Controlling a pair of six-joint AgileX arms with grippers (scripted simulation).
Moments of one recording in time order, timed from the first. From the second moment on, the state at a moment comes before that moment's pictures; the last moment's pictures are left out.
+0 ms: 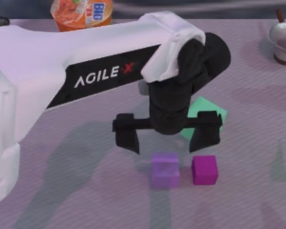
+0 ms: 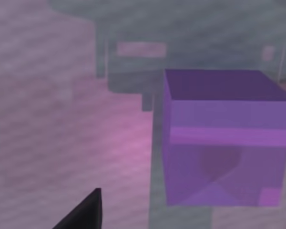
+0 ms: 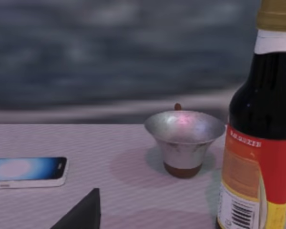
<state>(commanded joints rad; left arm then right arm) -0.85 2.11 1.75 -1.20 -0.02 -0.86 0.00 0.00 0.00 0.00 0.00 0.00</state>
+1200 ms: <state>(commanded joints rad) -0.37 1.02 0.79 -0.59 -0.02 -0.49 0.27 1.18 1.04 -0.70 0.00 -0.22</state>
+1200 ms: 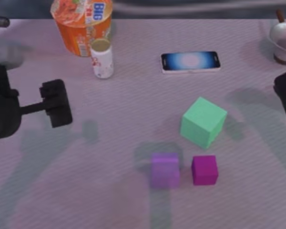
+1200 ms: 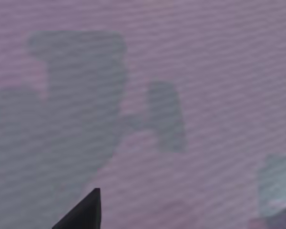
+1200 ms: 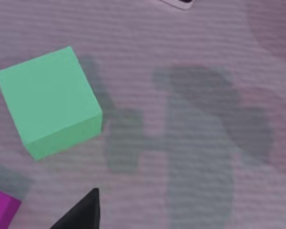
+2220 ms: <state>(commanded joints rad) 0.02 0.00 0.00 0.00 0.00 0.00 0.50 2.22 1.93 -1.27 0.00 -0.40</state>
